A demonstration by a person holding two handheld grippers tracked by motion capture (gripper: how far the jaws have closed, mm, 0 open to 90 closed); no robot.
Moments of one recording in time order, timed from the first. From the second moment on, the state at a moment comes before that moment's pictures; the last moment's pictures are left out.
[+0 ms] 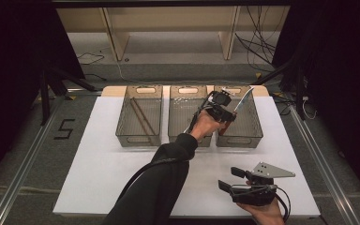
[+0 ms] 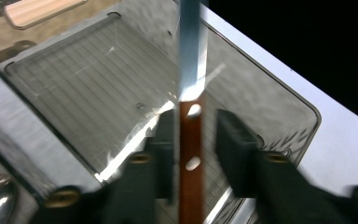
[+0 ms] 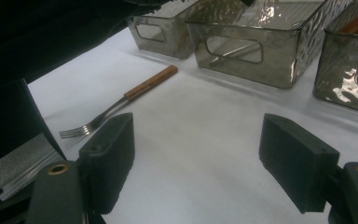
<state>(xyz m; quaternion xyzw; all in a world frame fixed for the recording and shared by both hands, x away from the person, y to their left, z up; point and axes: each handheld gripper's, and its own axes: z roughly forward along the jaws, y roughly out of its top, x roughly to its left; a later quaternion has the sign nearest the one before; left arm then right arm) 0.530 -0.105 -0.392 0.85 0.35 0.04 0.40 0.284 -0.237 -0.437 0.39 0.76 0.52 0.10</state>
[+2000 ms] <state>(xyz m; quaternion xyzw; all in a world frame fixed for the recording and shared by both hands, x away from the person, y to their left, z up) 0.422 0.086 -0.417 0.87 0.30 0.06 0.39 0.285 -0.232 -0.440 0.39 0.76 0.51 0.10</state>
